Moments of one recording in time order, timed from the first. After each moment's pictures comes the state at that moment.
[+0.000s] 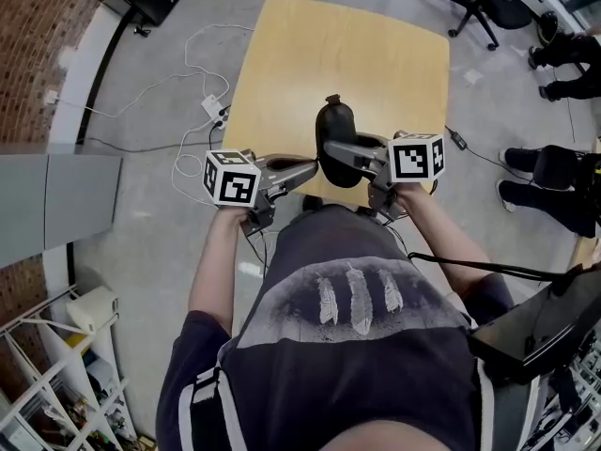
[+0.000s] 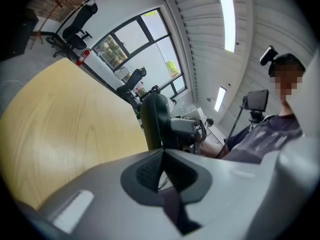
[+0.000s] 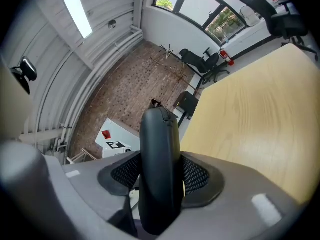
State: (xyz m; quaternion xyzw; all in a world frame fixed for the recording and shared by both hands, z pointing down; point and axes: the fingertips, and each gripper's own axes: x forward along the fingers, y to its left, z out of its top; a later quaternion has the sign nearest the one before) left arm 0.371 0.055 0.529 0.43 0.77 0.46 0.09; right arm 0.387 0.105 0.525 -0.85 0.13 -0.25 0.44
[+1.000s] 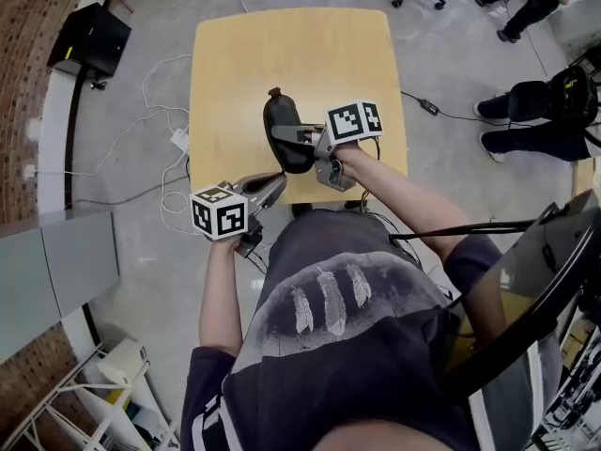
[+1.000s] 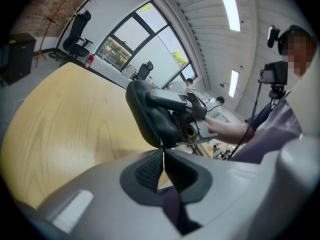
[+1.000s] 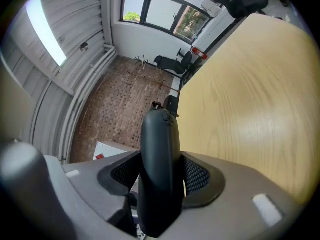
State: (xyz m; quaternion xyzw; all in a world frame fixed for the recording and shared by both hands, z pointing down) left arm 0.362 0.059 0.587 0.49 0.75 0.45 0.00; right arm 0.420 0.141 0.583 -0.79 0.06 -0.23 0.56
